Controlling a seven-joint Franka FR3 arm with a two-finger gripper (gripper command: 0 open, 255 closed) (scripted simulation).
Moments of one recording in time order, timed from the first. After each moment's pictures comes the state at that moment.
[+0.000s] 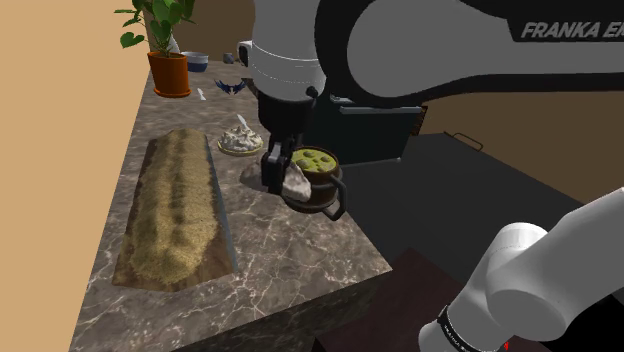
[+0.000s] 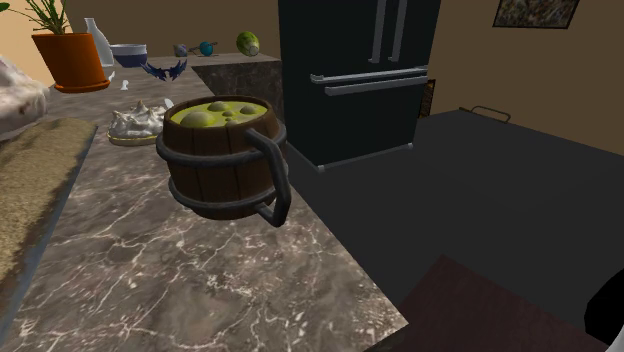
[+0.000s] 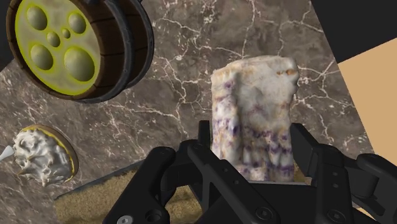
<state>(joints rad) 0.18 -0.36 0.54 -1.99 -0.05 1.73 -0.01</state>
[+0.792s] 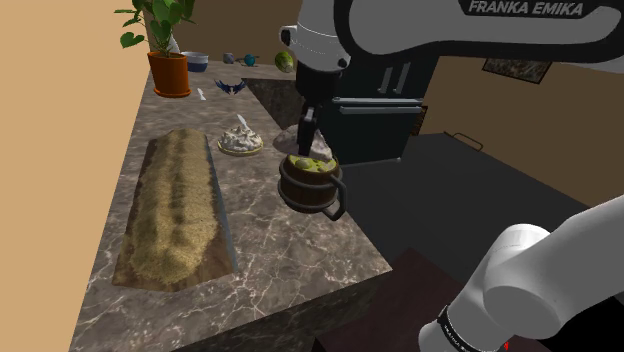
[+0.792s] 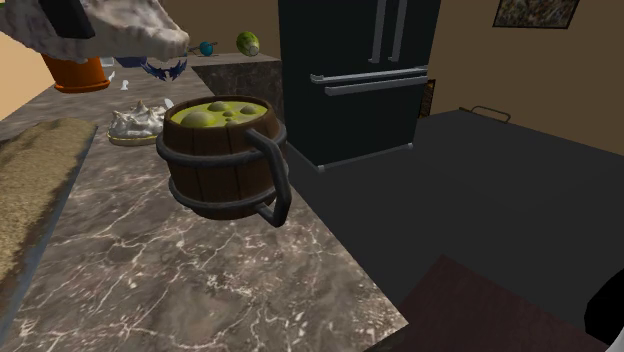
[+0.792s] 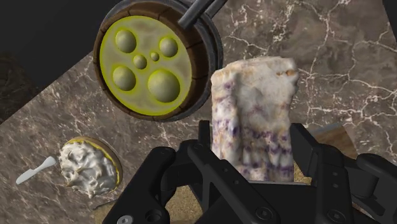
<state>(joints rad) 0.12 -0.40 0.36 -2.02 -0.07 1.75 -0.24</state>
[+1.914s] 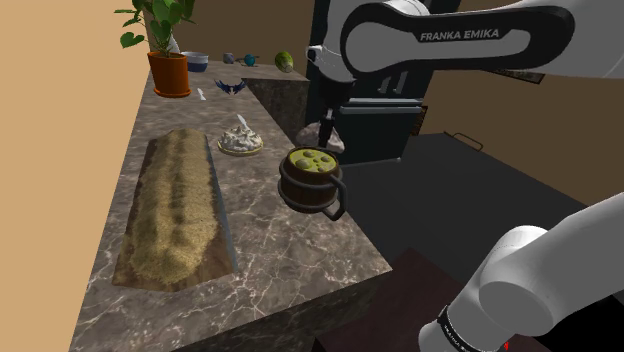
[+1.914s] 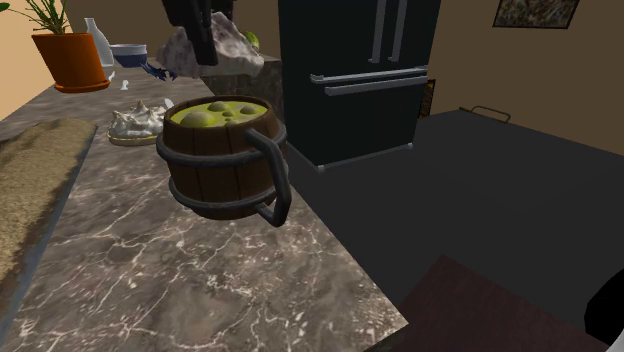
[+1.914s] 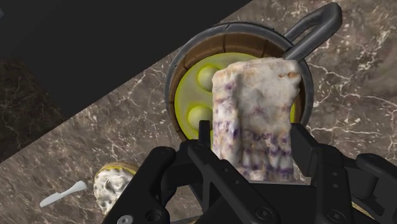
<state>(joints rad) 0.04 -0.37 0.20 -2.11 -0.11 1.89 -0.45</state>
